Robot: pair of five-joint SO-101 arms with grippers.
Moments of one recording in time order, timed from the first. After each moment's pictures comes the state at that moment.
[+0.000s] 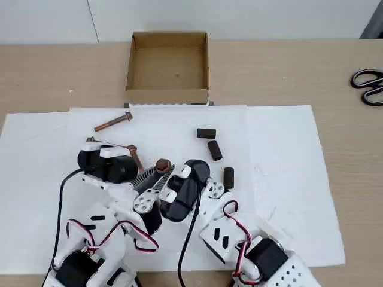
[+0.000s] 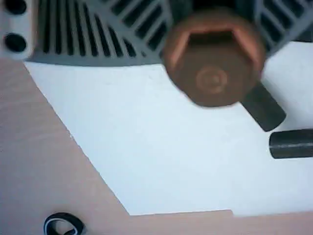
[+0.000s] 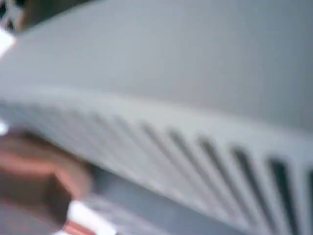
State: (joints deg) left arm 30.9 -95.3 70.5 59.5 29.6; right arm -45.6 -86.5 75.4 39.8 13.1
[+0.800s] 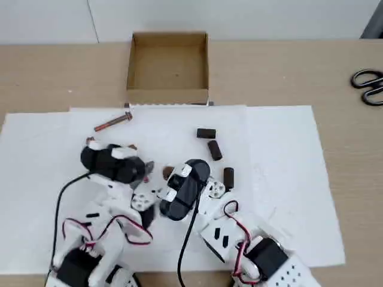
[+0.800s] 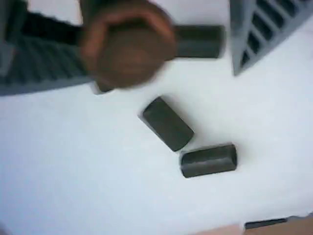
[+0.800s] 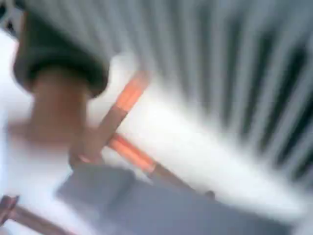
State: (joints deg) left arm 21.9 -95.1 71.9 61.4 13.0; right arm -45.4 -86.5 76.0 41.1 13.2
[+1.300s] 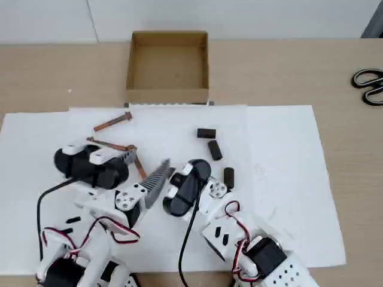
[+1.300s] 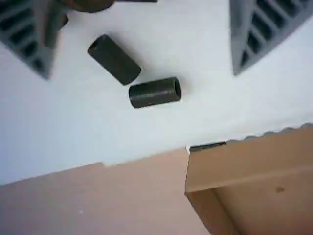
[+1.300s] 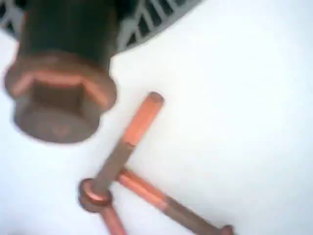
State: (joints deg) left arm 16.0 -95.0 61.8 62.0 9.8; right arm -42.2 -86.6 79.3 40.9 12.2
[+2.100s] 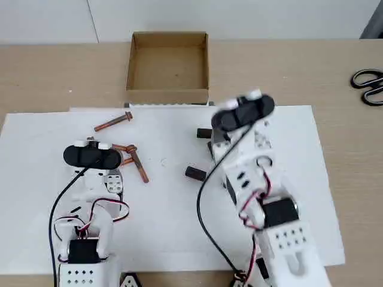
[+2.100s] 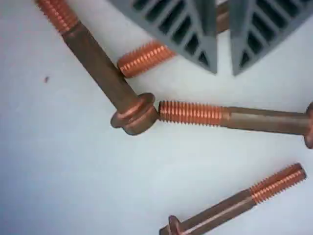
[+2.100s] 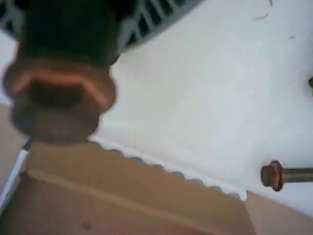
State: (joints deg) left arm -5.6 -94.6 93.8 43.3 -3.2; right arm -19.2 -53.7 52.7 35.2 1.0
